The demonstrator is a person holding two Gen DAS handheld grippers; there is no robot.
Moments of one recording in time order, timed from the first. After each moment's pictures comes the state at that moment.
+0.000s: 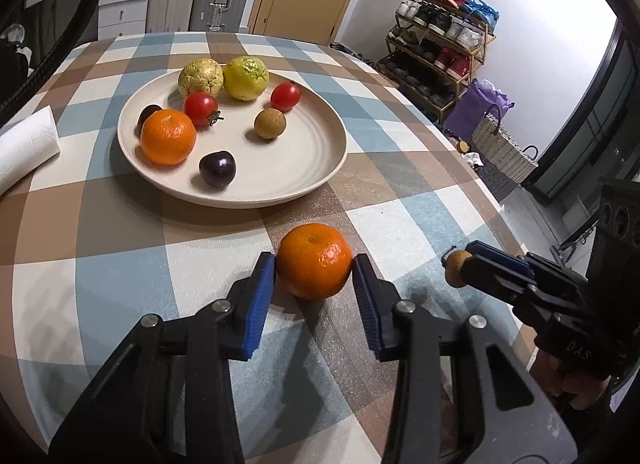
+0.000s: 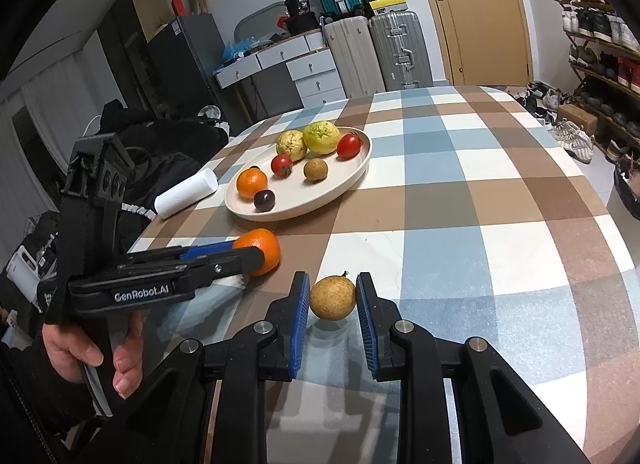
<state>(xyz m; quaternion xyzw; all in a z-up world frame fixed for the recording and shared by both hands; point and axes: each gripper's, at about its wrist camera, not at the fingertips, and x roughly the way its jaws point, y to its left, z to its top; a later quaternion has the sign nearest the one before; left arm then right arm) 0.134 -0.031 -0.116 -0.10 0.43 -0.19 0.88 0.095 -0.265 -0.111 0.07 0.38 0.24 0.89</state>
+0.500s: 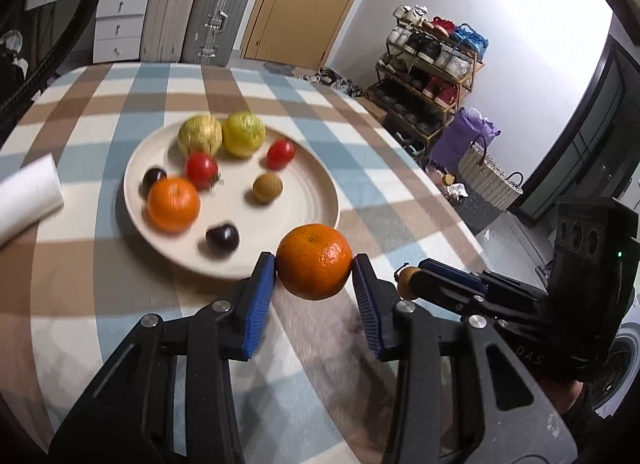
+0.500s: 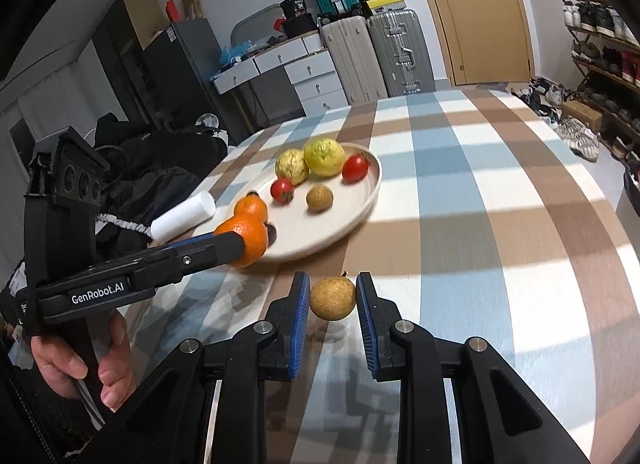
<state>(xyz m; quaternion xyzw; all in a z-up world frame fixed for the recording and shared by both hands) 0.156 -0.013 -0.077 -0.12 0.39 -0.20 0.89 0.139 -0.250 -0.098 0.09 0.38 0.25 0.89</state>
